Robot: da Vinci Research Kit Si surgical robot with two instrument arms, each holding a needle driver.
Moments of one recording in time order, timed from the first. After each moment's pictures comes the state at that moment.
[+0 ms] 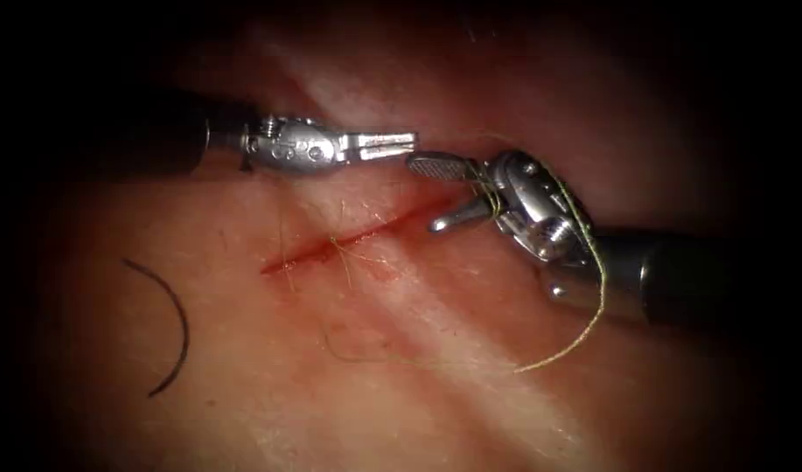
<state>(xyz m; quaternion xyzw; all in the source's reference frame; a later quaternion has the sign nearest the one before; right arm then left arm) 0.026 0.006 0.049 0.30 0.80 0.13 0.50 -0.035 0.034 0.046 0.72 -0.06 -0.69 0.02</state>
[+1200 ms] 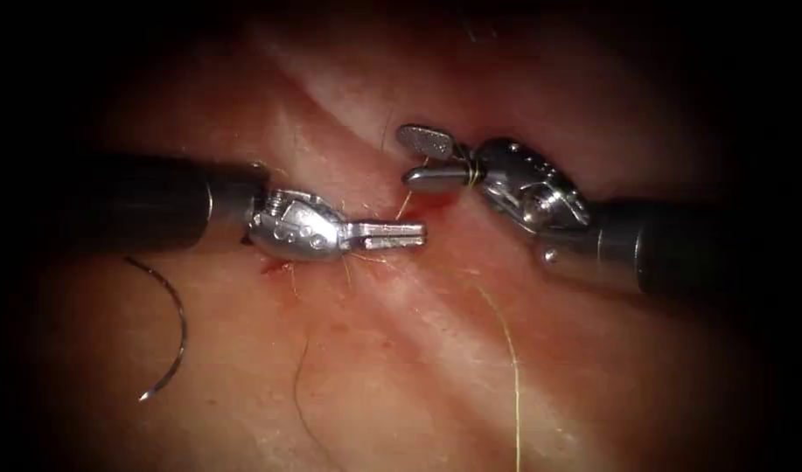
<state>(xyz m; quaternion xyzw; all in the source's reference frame) 0.027 0.007 0.050 0.26 0.69 0.39 0.56 -0.037 0.027 0.044 0.73 -0.05 -0.68 0.05</state>
